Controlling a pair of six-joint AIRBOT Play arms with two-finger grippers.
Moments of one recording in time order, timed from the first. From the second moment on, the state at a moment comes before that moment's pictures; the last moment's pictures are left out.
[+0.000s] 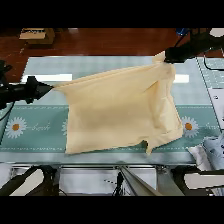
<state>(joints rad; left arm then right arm) 0.35 -1.09 0.83 0.55 -1.05 -1.25 0.01 -1.58 1.76 -1.31 1.25 1.38</state>
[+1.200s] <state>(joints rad) 0.35 -1.20 0.51 1.05 -1.40 -1.30 -0.57 -1.29 1.35 -1.22 1.57 1.31</state>
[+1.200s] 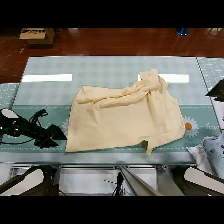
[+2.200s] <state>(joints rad) 0.08 -1.26 0.50 0.85 -1.26 -1.26 -0.70 -1.28 1.11 -1.26 1.55 1.28</state>
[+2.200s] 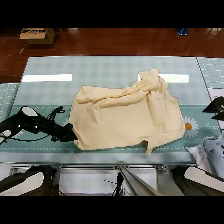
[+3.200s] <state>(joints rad) 0.08 -1.22 0.70 0.71 -1.26 -1.17 -0.44 -1.37 0.89 -1.10 1.35 1.23</state>
